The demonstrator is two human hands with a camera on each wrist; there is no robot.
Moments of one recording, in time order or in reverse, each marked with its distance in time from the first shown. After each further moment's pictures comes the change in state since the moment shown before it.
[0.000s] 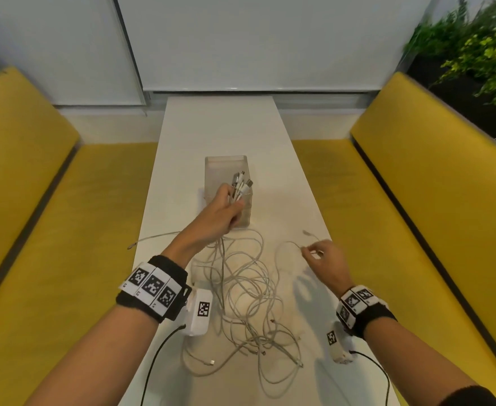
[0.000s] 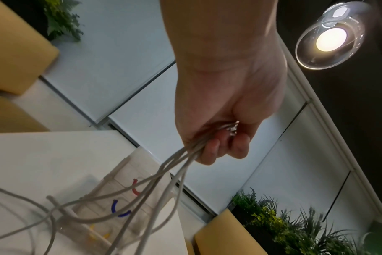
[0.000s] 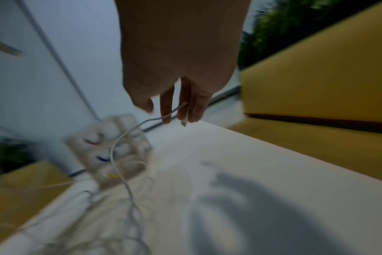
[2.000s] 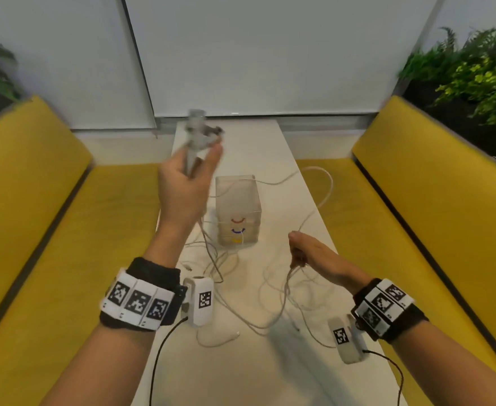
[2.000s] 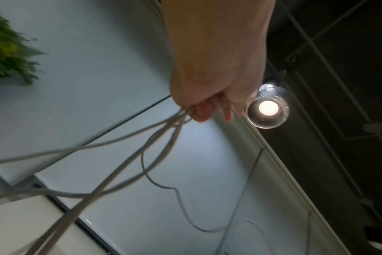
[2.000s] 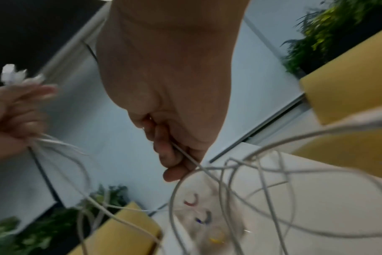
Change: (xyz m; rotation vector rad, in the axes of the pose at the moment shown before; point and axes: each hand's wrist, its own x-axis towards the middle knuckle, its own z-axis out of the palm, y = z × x) left_hand -0.037 0.089 -0.046 -0.139 0.697 0.568; right_hand -0.008 -0.133 -0.063 0.576 -0.583 -0.051
